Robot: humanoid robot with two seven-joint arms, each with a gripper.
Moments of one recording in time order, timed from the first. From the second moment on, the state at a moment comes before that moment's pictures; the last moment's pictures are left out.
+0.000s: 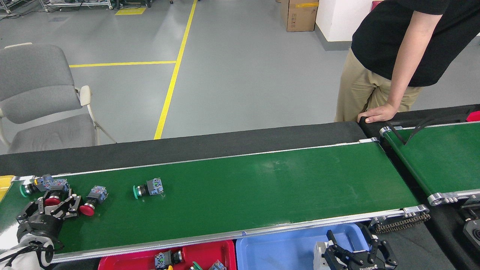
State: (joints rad) left arm -0.49 0.42 0.06 -0.50 -1.42 -0.24 0.26; right arm 0.24 -0.10 0.05 -1.68 1.29 -0.07 0.00
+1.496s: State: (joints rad) left arm 0.17 0.09 0.25 -1.65 -1.44 -0.10 -0.11; right arm 0.32 -0.09 -0.10 -1.75 1.28 -0.11 -0.01
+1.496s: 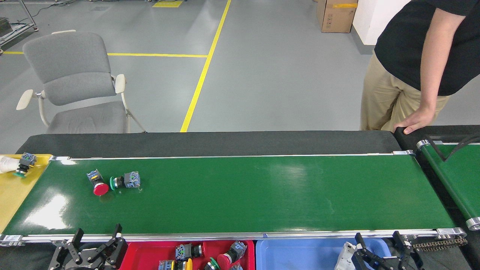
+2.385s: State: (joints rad) left arm -0.33 0.33 0.27 -0.88 -1.44 -0.03 -0.06; right arm 0.30 -0.09 -0.10 -1.75 1.28 -0.15 -0.01
